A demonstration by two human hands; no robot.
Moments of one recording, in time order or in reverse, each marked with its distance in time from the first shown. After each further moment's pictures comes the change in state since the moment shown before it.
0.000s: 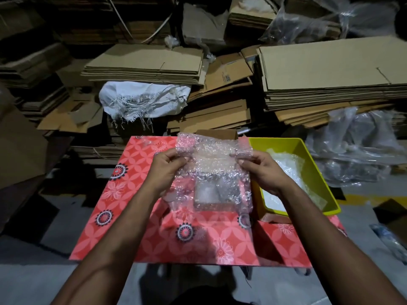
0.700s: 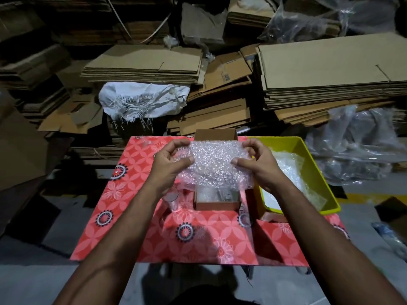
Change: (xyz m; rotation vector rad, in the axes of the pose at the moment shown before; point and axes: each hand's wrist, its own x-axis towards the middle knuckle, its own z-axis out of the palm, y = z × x) left_hand -0.002 0.004 0.009 -0.035 -0.043 0.085; right_hand 0.007 -0.001 0.003 0.013 0.145 -0.037
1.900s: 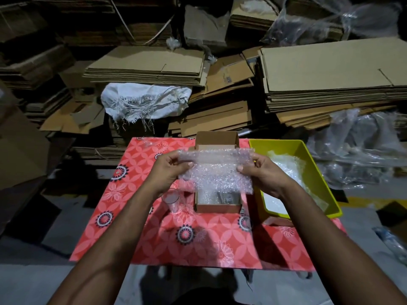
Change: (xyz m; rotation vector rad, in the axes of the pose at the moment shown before) left_hand 0.003 -0.004 -0.013 0.145 -0.085 -0.076; right_hand -0.003 0.003 -0.012 0.112 -0.213 0.206
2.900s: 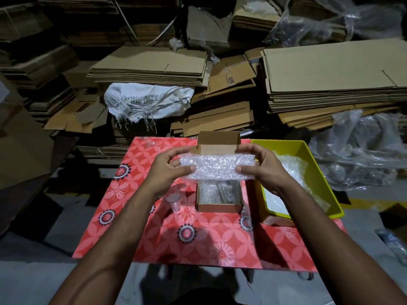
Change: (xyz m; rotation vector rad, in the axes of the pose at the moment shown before) left_hand -0.012 0.005 -0.004 0.007 0.033 -0.023; right_hand 0.000 -0.010 0.004 -0.368 0.194 -0.228
